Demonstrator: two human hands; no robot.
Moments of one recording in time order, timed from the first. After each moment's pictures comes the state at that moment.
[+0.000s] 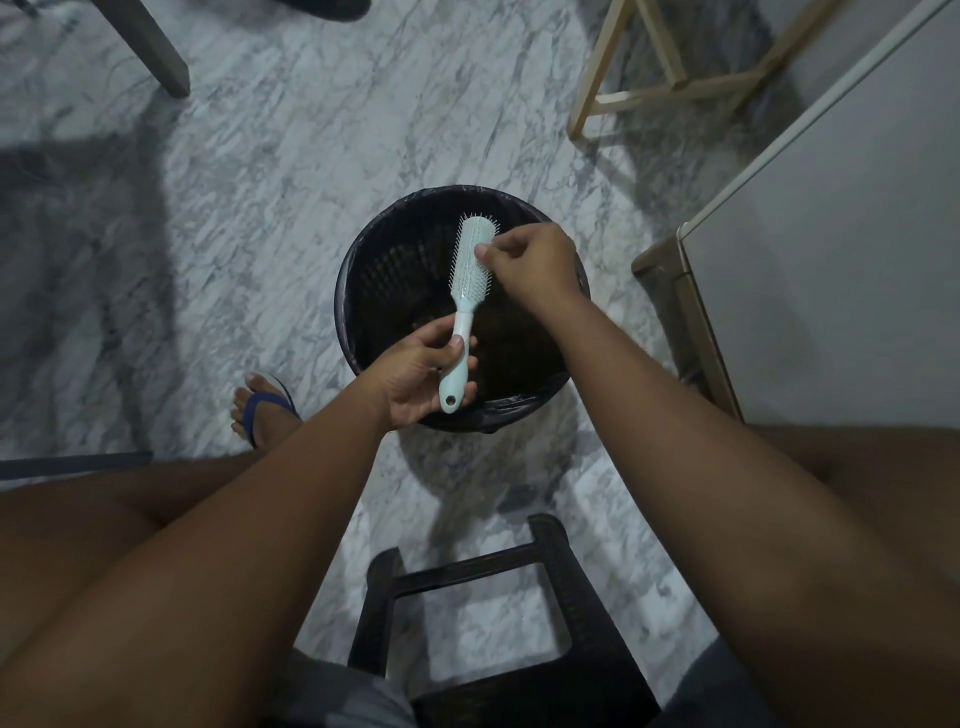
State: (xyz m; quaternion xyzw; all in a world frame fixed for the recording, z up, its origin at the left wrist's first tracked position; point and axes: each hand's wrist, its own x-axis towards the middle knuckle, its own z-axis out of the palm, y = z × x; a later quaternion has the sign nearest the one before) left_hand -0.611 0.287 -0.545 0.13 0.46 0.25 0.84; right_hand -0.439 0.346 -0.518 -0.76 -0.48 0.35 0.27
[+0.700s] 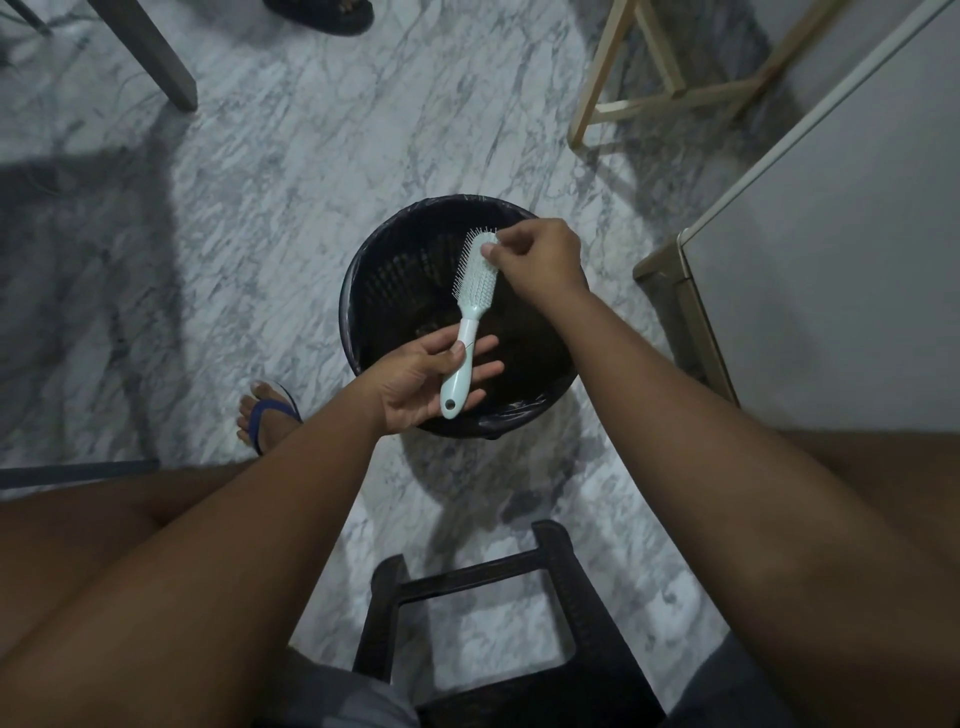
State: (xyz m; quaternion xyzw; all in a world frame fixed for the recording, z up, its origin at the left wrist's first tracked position) left_hand -0.619 0.289 -0.535 0.15 0.42 0.21 0.87; right_hand -0.433 0.358 -0.524 -0.75 -0.49 0.34 0.29
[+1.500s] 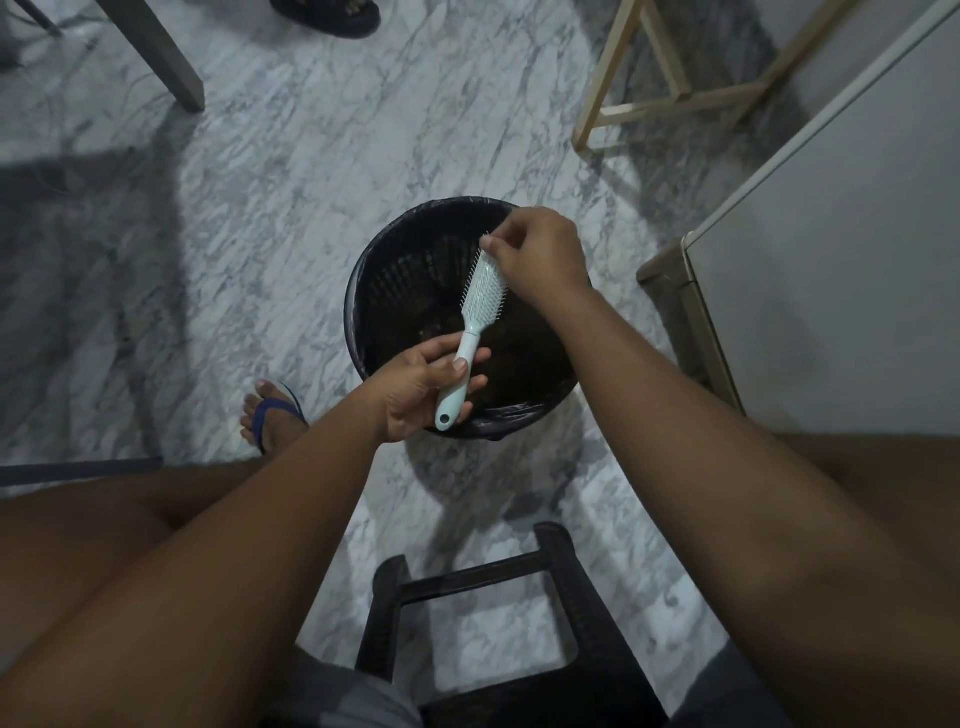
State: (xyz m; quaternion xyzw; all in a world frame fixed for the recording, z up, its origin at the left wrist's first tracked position) left_hand -0.627 0.283 -0.550 0.19 0.47 0.20 0.84; right_hand -0.439 0.362 -0.515 -0.75 -0.56 0.27 0.24
